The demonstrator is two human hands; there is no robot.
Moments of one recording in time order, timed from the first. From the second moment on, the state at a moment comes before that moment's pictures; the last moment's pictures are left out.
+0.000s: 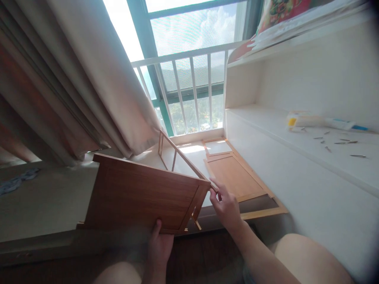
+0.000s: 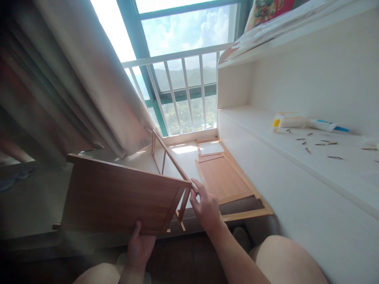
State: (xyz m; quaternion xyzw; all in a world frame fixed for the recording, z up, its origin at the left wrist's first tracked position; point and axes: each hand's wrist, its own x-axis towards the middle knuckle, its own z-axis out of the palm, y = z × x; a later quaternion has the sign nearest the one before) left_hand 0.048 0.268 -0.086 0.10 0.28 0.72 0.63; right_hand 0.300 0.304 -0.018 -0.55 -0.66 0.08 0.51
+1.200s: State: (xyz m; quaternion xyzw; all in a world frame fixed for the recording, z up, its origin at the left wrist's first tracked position) left_hand 0.091 0.273 -0.149 0.24 0.40 0.60 0.66; right_hand 0.323 0.296 0.047 -0.47 -0.73 0.24 0.44
